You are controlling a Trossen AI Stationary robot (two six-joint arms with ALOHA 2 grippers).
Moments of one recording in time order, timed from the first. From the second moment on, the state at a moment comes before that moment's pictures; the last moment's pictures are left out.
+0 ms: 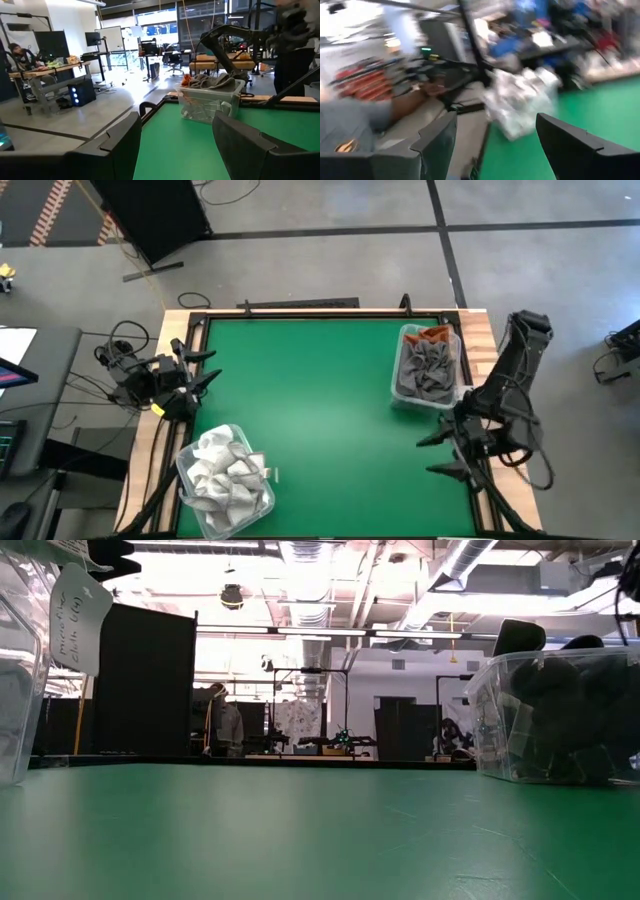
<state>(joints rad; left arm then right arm) -0.67 0.00 0.44 -0.24 -1.08 0.22 1.14 0.86 0.59 0.31 0.98 0.33</state>
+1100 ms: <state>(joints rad) -0.67 0.00 0.44 -0.27 -1.05 0.13 0.64 0.26 0.09 0.52 0.32 -0.47</state>
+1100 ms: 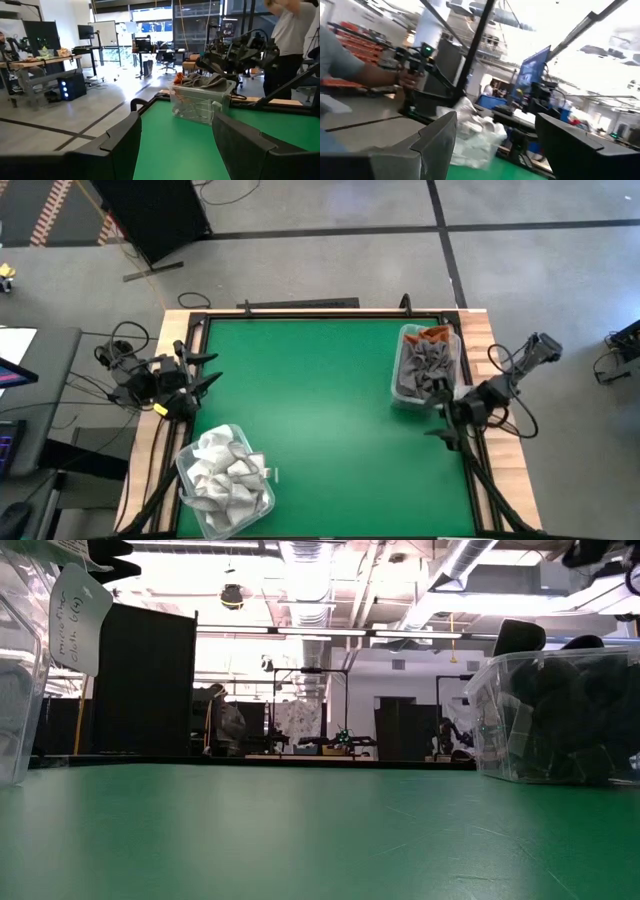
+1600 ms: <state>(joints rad) -0.55 0.00 0.15 0.28 -0.91 0.30 0.45 0.09 0.01 0.43 0.26 -0.40</state>
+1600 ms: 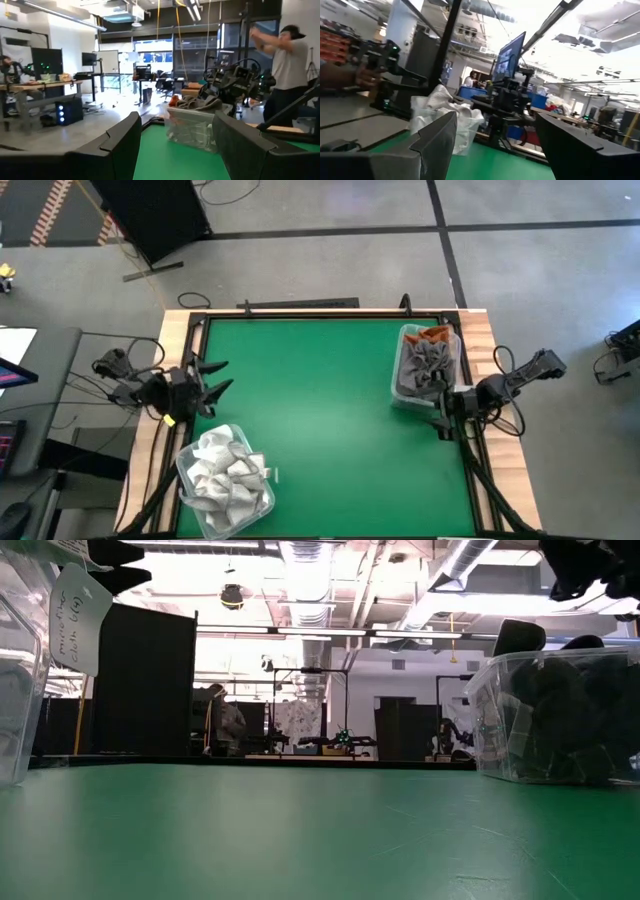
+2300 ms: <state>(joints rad) -0.27 0.00 0.01 0.27 -0.63 0.20 0.33 0.08 0.01 0.42 0.29 -0.34</state>
